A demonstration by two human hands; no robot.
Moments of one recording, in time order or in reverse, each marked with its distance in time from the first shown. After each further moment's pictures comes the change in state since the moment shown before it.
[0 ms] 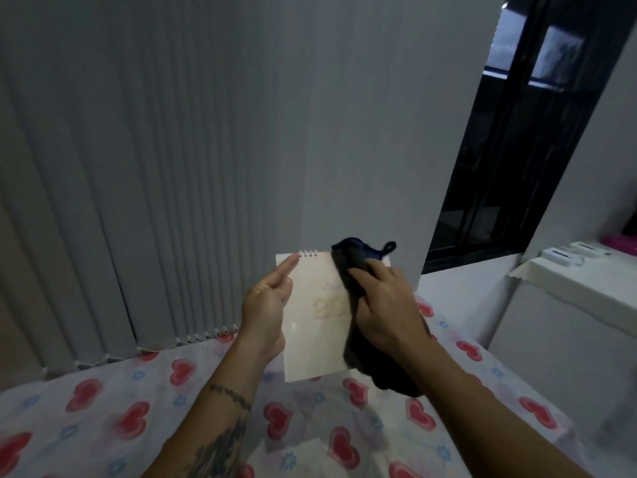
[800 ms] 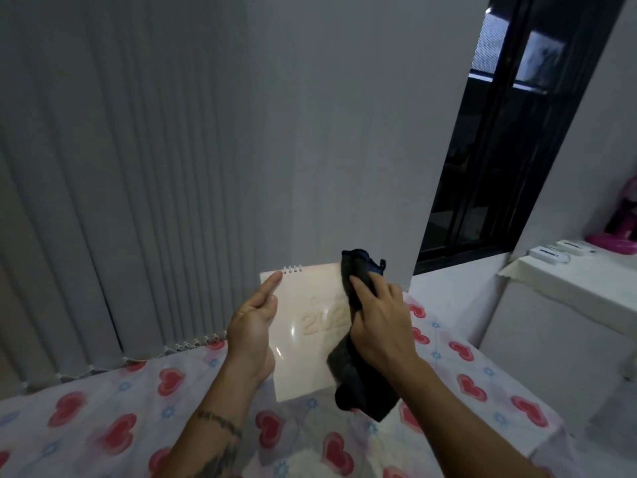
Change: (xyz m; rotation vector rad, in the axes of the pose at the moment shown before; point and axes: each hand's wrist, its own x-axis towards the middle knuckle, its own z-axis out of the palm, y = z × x) left_hand -0.004 -0.023 -0.009 -0.118 0.107 -0.107; right_hand -0.012 0.014 0.022 -0.055 -0.013 0.158
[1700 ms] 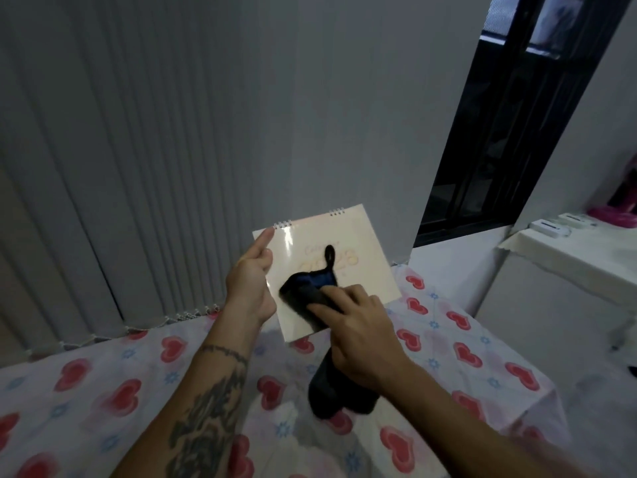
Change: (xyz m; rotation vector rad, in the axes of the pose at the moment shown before) left_hand 0.033 0.010 0.010 -0.072 0.005 -0.089; right_hand -0.049 -0.024 -0.001 -0.130 -0.237 -0.384
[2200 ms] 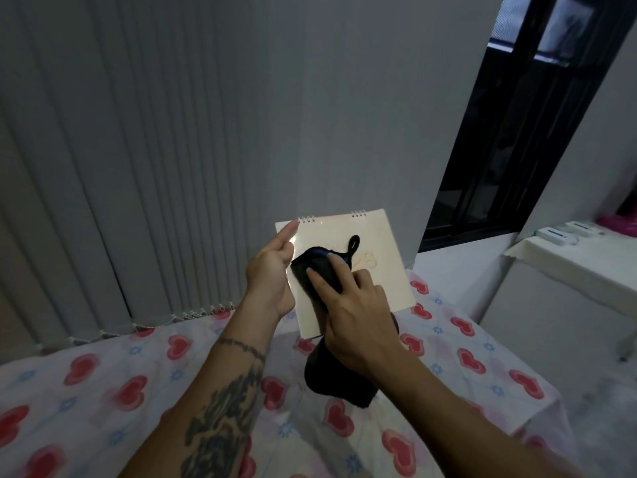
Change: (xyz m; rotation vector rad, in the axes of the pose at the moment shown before) left_hand -0.015 0.008 0.022 0.000 -0.067 0.024; right_hand 0.021 -0.014 -0.013 -0.040 0.069 0.108
